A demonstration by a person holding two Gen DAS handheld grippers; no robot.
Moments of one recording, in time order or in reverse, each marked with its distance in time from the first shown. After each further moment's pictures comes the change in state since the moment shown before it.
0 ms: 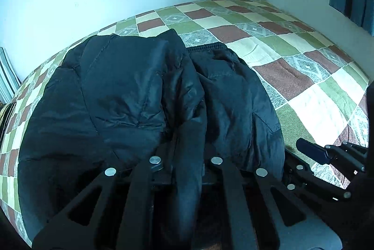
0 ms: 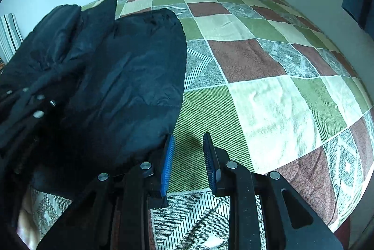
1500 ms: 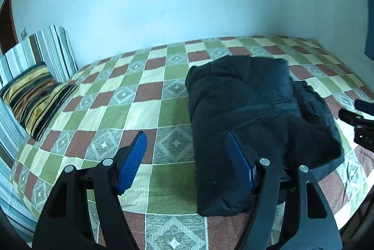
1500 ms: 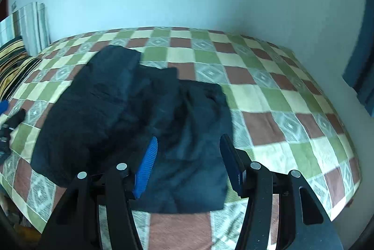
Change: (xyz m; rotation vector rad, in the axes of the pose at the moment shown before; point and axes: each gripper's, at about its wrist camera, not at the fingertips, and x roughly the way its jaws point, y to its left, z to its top) left arm -0.120 0.189 -0.048 -0.193 -0.112 0.235; right arm -0.113 0.096 0.037 -0.175 -0.213 0.020
